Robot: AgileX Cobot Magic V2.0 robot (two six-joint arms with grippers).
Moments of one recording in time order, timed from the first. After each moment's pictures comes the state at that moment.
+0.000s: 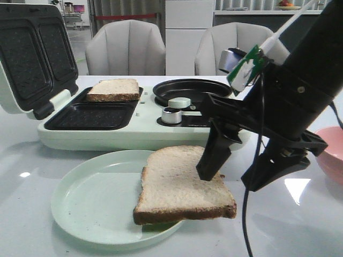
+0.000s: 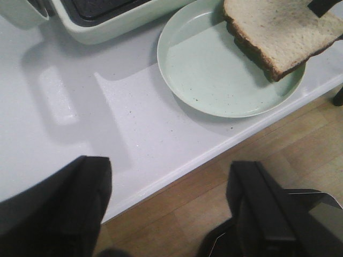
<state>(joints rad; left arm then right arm) -0.74 0.61 -0.60 0.23 0.89 -0.27 0.37 1.68 -0.92 0.69 0.61 -0.29</state>
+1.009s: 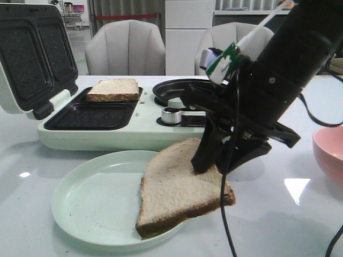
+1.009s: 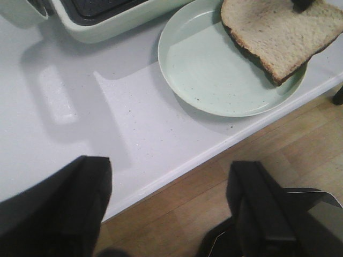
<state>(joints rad) -0.74 0.61 -0.60 0.23 0.89 -0.27 0.37 1.75 -1.04 0.71 0.72 -0.30</state>
